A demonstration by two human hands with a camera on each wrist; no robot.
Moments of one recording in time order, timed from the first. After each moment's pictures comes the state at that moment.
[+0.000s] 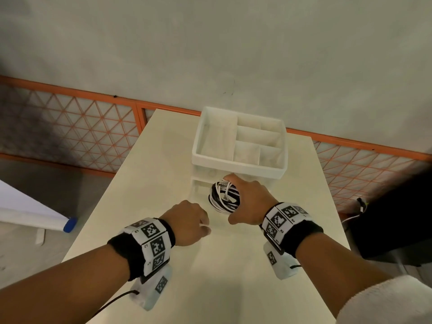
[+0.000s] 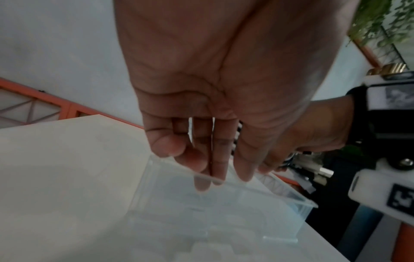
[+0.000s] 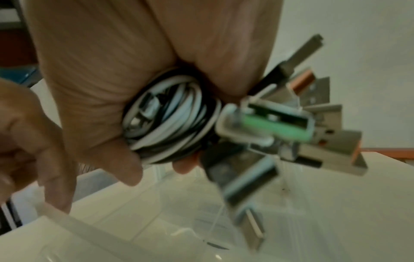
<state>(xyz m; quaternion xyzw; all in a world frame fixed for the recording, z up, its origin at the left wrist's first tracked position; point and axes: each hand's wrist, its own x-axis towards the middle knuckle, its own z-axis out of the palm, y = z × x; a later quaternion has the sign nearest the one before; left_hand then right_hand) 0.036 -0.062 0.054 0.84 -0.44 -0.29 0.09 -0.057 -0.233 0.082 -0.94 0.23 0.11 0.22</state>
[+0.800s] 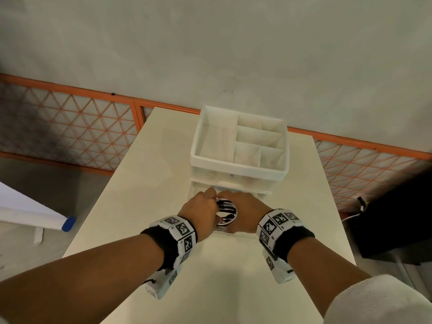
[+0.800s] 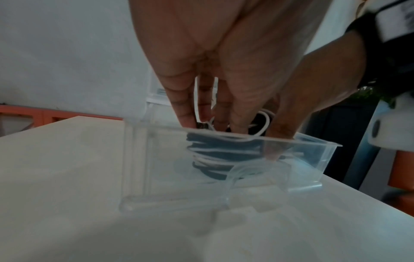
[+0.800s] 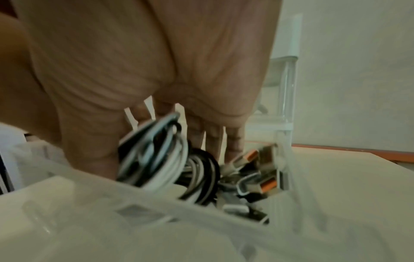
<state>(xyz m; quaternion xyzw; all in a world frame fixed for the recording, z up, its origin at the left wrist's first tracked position) 0.032 -0.103 0.033 0.84 -0.49 -0.18 0.12 -0.050 -0.245 0.036 -0.94 0.16 0.17 0.23</state>
